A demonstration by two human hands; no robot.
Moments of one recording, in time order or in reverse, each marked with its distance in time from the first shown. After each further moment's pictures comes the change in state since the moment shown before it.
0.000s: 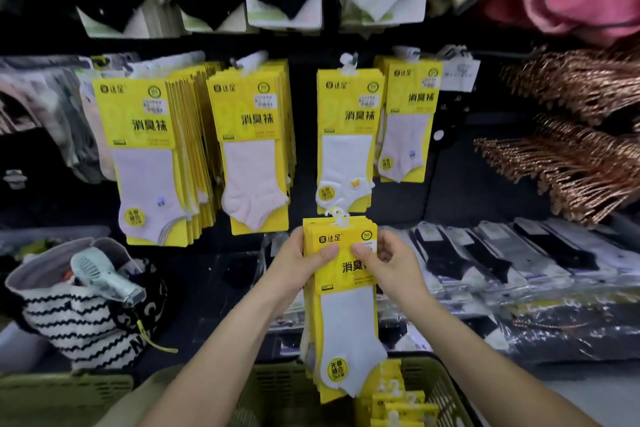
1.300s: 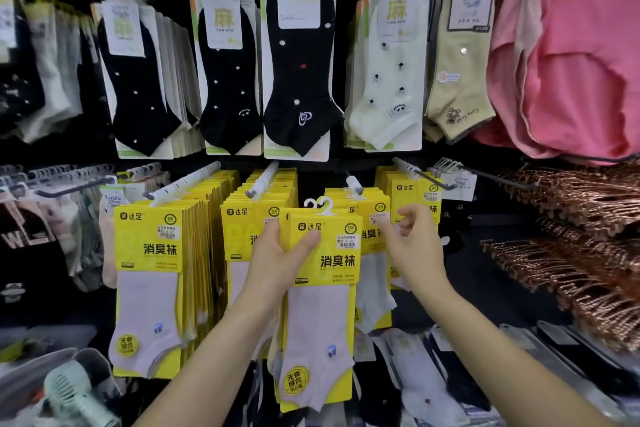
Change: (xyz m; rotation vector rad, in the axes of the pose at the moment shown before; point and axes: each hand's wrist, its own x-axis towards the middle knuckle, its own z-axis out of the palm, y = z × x) left_hand 0.065 0.150 -0.013 0.246 0.358 0.435; right_hand 0.130 -0.135 -0.026 -0.199 0.335 -0.323
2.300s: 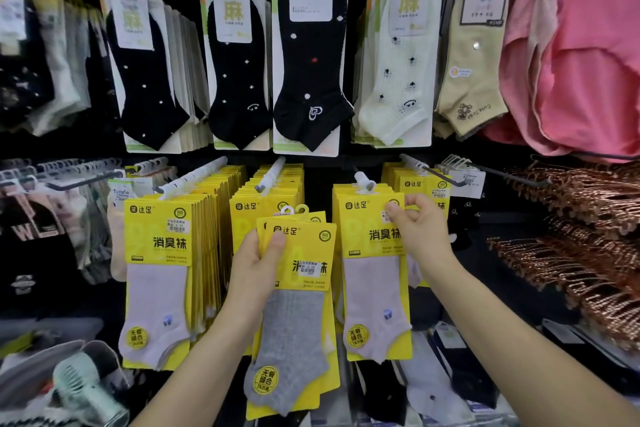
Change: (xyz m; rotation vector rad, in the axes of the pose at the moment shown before) left_hand -0.012 -0.018 -0.029 -0.140 0.086 -0.043; right_hand 0.012 -0.019 0.001 0.201 -0.081 0.161
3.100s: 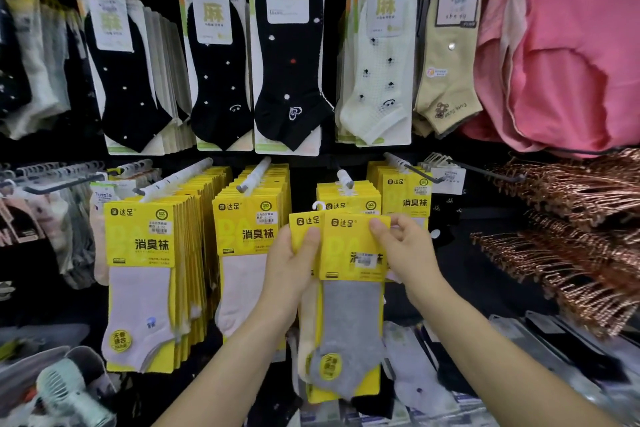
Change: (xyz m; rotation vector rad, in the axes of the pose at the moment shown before) left_hand -0.010 0.002 0.057 0.005 -0.073 -0.001; right_hand -0.031 0.009 -0.010 0.082 -0.085 0.008
